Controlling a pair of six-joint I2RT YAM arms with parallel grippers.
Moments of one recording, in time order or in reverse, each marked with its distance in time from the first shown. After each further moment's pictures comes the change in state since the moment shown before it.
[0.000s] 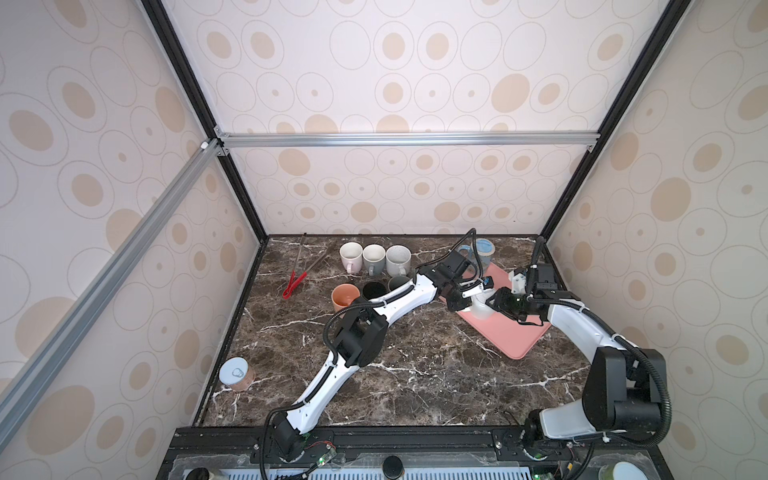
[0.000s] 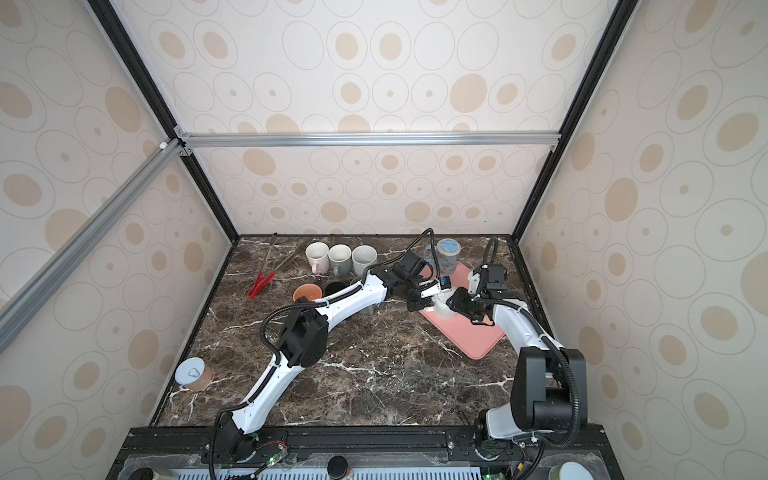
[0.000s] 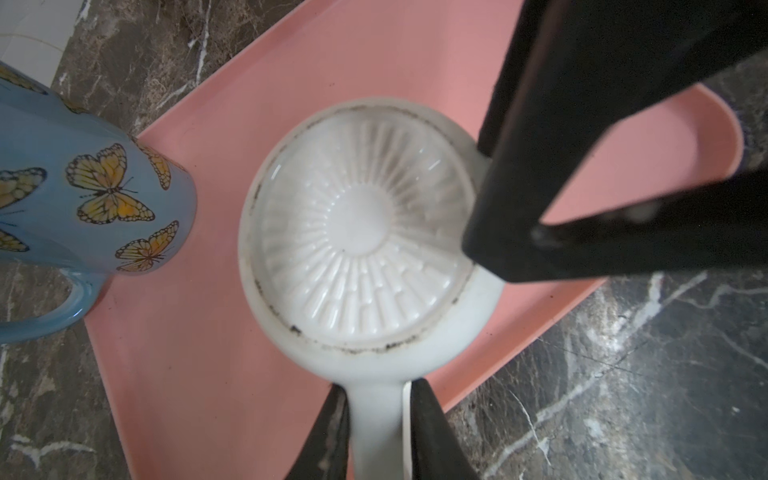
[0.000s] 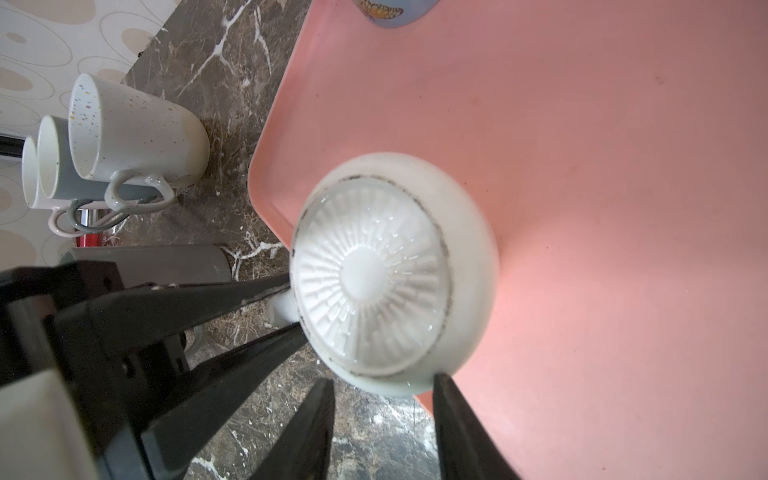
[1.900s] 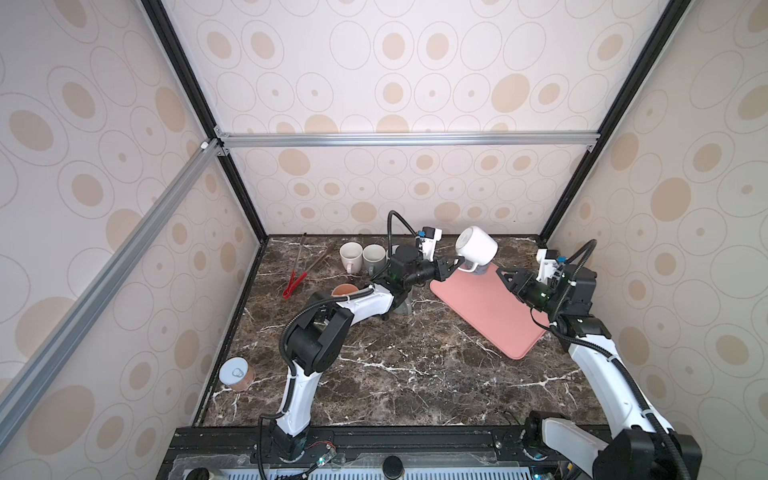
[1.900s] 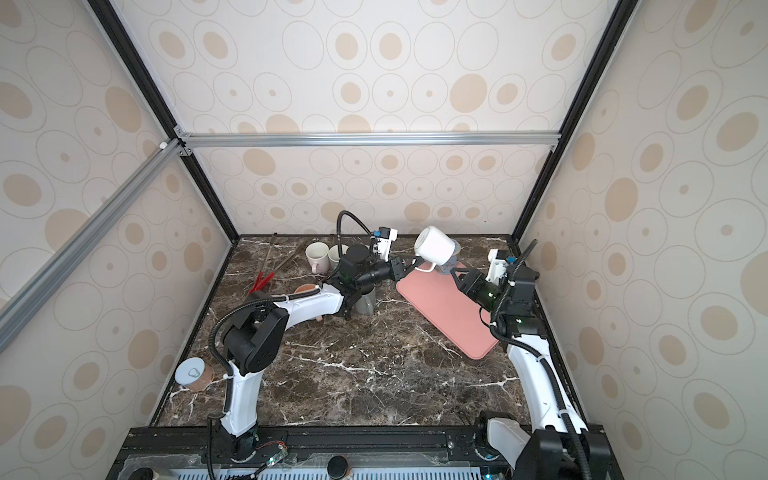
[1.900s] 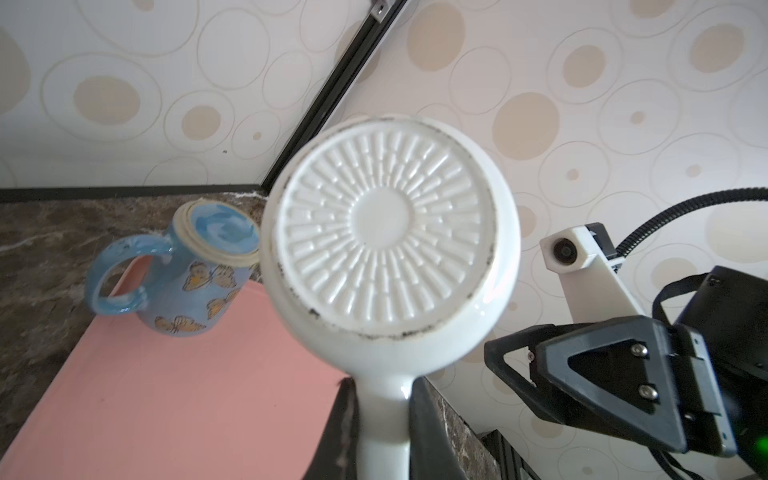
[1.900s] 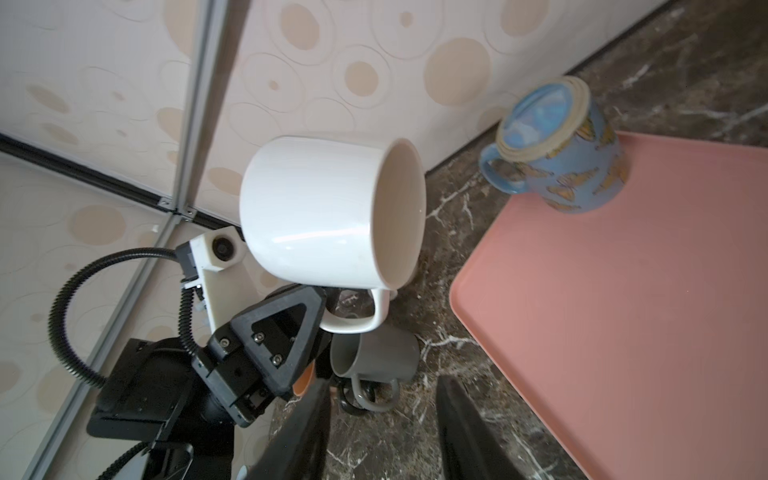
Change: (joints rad) left arm 0.156 -0.442 -0.803 1.309 0.208 -1.350; right arm -0.056 -0.404 -0.146 0.462 -0.246 0.341
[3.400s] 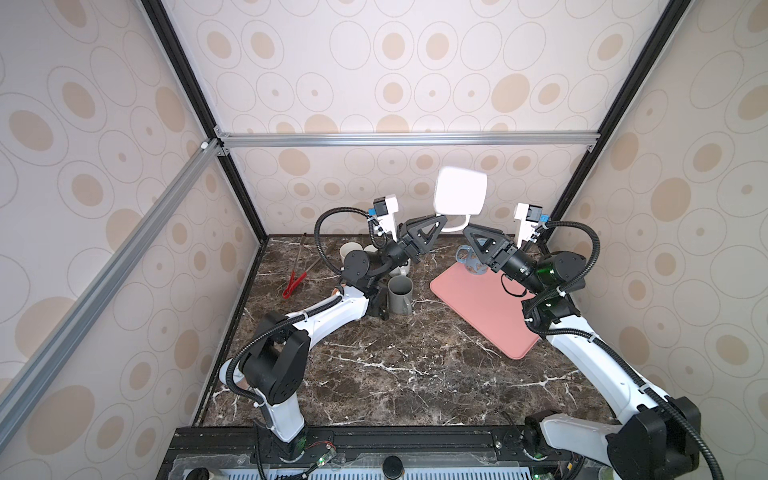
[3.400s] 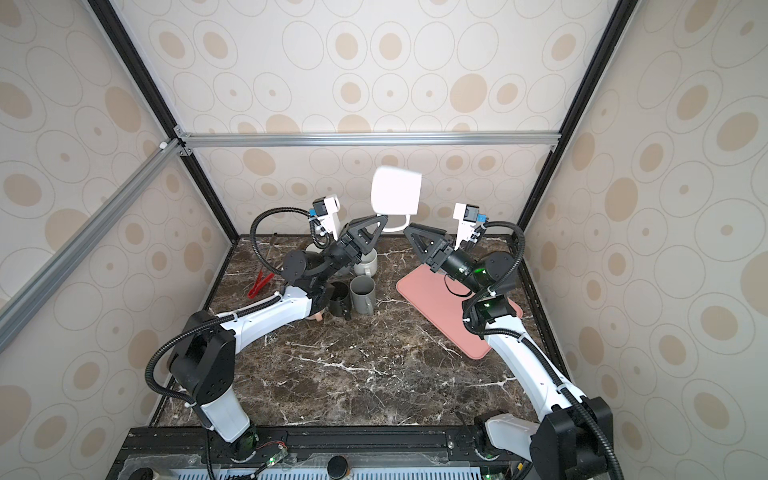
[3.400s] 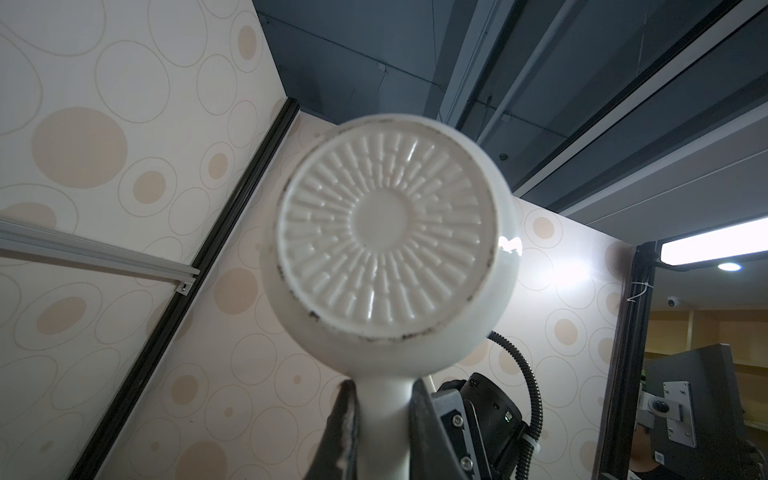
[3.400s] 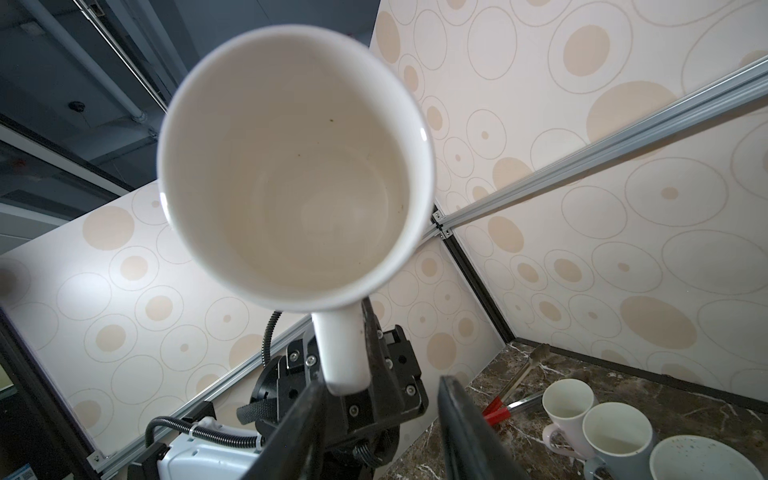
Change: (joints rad) left arm 0.029 -0.299 -0.154 0.607 -0.013 -0.236; right arm 0.381 0.156 0.187 0.747 -0.074 0.180
